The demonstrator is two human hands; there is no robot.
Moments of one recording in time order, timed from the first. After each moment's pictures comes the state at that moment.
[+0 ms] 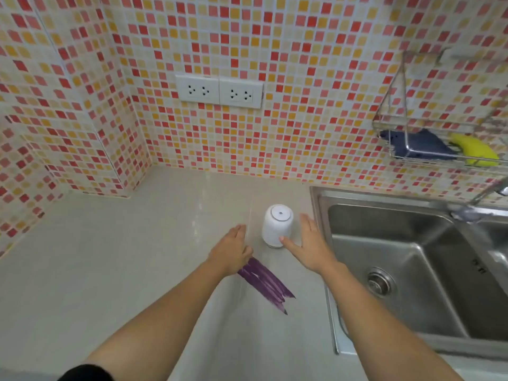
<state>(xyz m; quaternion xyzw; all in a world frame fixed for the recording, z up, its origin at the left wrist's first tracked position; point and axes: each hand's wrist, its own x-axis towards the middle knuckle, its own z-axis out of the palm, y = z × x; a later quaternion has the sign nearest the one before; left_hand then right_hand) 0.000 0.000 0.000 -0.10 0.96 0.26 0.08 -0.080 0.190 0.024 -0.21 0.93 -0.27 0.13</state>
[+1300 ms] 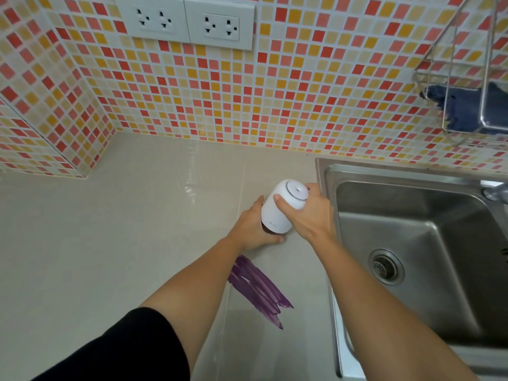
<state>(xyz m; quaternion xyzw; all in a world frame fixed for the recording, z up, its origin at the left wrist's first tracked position) -0.110 0.020 -0.056 -0.13 0.86 0.48 0.13 -0.156 0.154 0.010 -0.03 0.92 -0.38 0.05</state>
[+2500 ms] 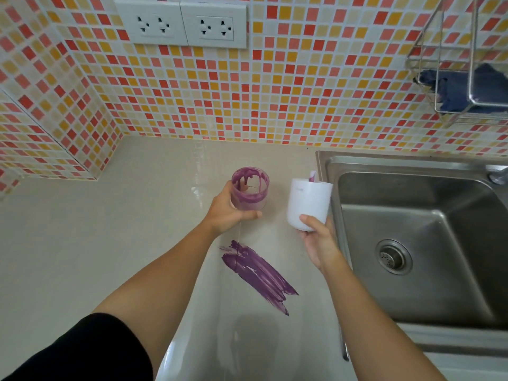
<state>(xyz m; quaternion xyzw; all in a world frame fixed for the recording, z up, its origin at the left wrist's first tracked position) -0.089 -0.027 -0.037 -0.17 0.78 0.60 0.02 -0.121 0.193 -0.051 0.07 0.51 -0.83 0.21</state>
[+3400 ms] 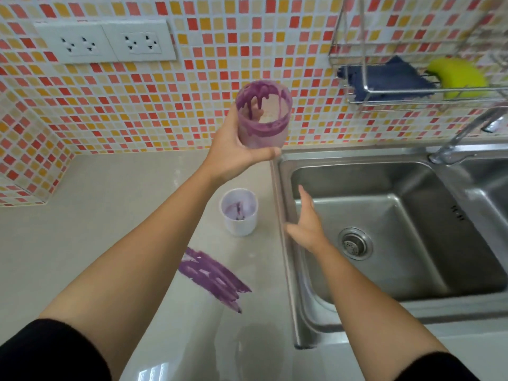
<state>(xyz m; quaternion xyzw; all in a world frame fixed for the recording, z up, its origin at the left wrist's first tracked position) -0.160 0.086 0.100 0.03 0.78 0.61 -0.12 -0.155 0.274 -0.043 -0.07 0.87 -0.47 0.12</state>
